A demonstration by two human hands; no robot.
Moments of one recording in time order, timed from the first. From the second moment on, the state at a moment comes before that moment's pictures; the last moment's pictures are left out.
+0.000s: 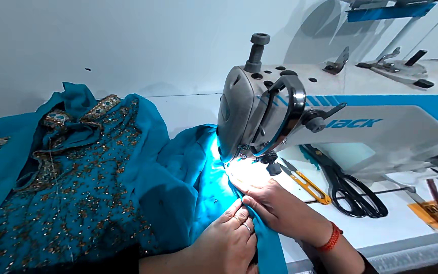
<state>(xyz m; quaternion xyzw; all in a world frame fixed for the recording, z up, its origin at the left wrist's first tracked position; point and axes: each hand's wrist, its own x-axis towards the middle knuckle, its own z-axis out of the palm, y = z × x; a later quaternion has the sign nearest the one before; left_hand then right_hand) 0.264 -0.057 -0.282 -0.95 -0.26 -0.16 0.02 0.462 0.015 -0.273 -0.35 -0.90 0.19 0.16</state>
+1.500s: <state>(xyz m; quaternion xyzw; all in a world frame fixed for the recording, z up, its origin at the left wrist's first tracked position) 0.244 -0.095 -0.217 -0.93 -0.17 -0.09 -0.30 0.470 -0.045 -0.259 -0.48 -0.79 0.12 0.37</state>
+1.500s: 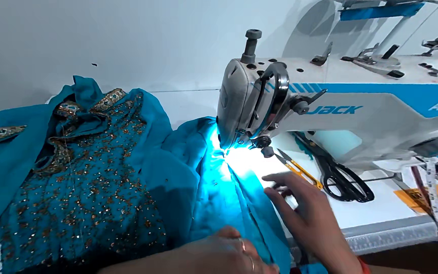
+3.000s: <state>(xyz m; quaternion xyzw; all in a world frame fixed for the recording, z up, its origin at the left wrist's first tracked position) 0.226 -0.061 -0.264 -0.92 -0.35 -0.14 -0.06 0.434 -0.083 -0.264 -0.61 -0.73 0.09 0.29</state>
